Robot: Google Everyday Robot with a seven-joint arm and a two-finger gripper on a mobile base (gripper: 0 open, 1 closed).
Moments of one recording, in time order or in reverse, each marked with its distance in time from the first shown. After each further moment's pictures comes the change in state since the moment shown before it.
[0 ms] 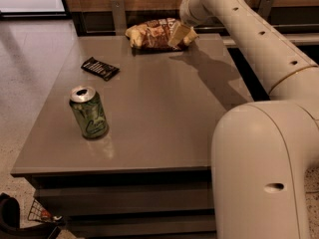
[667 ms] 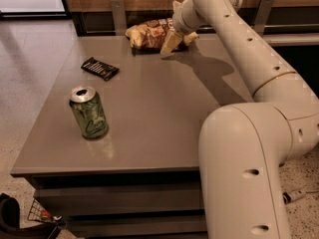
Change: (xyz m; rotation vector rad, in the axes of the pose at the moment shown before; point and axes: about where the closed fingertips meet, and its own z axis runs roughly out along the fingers) arm -0.006 0.033 0.034 -0.113 -0.050 0.040
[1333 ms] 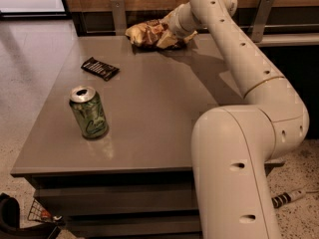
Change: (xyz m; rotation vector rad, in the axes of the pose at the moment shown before) arm -0.002 0.008 0.020 -0.034 -0.038 0.009
